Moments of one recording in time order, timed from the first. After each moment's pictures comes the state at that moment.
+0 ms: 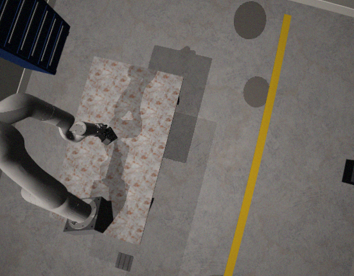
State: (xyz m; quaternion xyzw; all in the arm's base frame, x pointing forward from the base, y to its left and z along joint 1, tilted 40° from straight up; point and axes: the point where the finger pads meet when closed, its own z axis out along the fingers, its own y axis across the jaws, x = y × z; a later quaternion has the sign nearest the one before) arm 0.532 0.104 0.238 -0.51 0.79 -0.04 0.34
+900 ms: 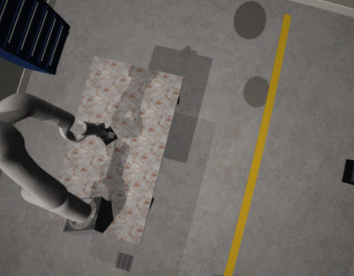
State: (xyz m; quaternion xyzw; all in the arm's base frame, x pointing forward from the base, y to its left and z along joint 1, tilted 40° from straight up) arm 0.532 0.104 0.238 -0.70 0.63 -0.12 0.31
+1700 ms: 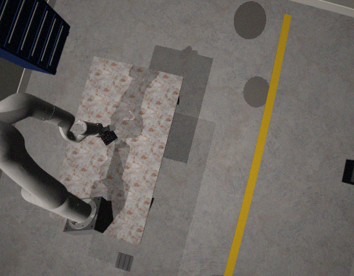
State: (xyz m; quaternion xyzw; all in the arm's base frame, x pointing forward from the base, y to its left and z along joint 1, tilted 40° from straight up) arm 0.532 0.104 0.238 -0.84 0.42 -0.20 0.27
